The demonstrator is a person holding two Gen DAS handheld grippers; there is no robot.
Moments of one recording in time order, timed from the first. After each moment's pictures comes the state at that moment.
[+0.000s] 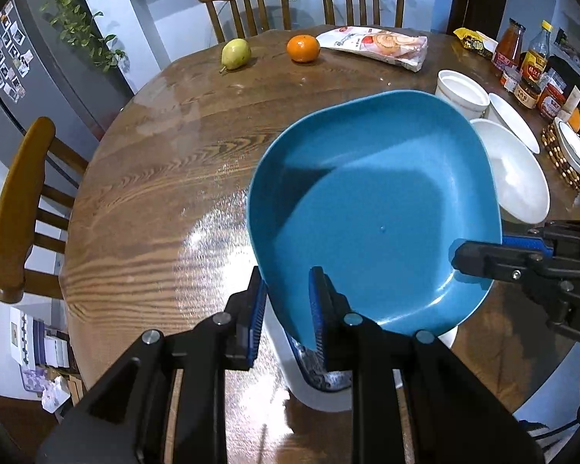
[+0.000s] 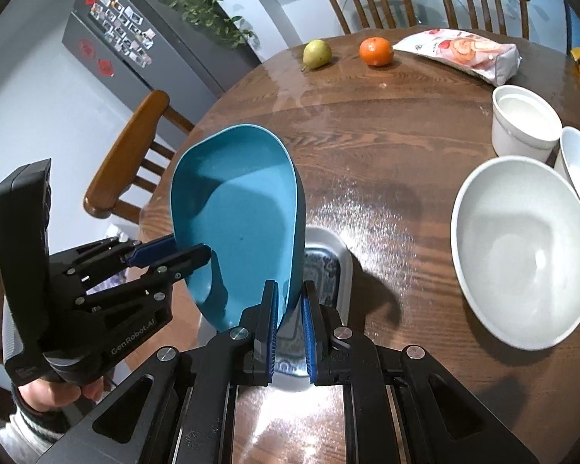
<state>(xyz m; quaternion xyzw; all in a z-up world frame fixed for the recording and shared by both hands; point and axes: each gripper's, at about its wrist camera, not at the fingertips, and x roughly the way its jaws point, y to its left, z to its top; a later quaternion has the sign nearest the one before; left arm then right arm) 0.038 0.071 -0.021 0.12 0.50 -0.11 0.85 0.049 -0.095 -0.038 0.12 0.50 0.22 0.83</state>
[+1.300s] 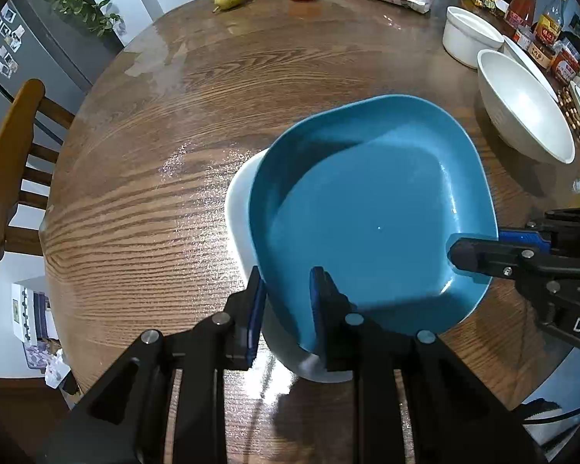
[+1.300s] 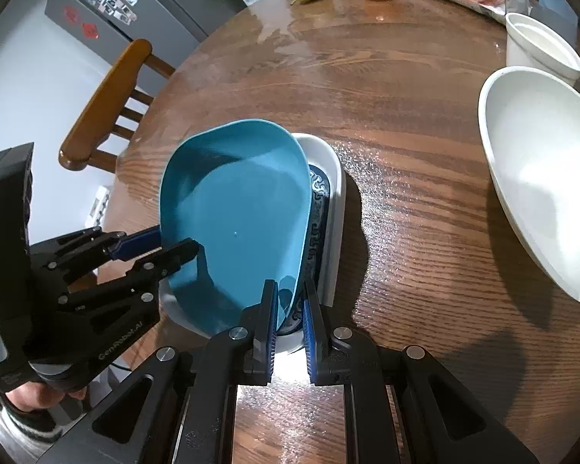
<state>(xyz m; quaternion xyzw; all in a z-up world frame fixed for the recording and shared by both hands) 0.026 0.063 -0.073 0.13 0.56 -0.08 0.81 0.050 -0.082 -0.089 0.09 0.57 0.22 0.78</state>
